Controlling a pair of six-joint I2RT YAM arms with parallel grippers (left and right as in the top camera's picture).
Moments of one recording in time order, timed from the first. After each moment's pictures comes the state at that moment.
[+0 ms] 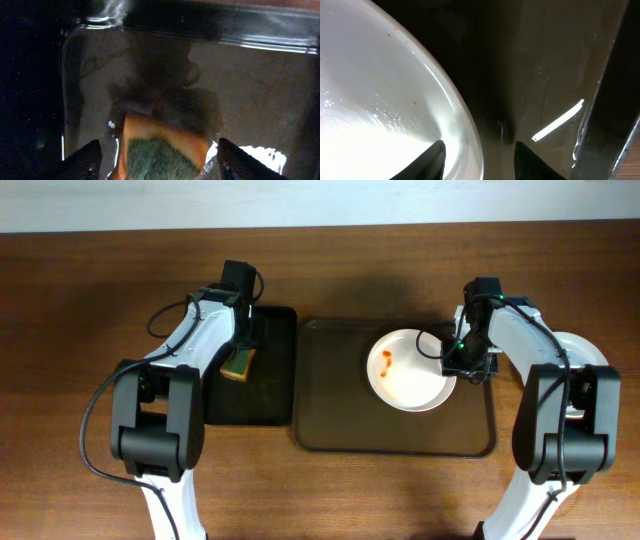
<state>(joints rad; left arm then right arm) -0.18 2.12 1.54 -0.74 -0.09 -0.22 -0.04 2.02 1.38 -0.93 -0.05 0.05</state>
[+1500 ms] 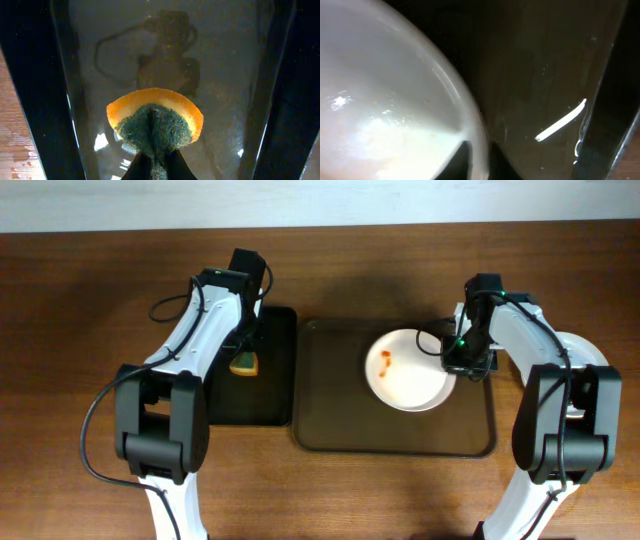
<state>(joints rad) -0.23 2.11 1.71 -1.07 -0.08 -0.17 -0.04 2.02 1.41 -0.96 -0.07 0.06</state>
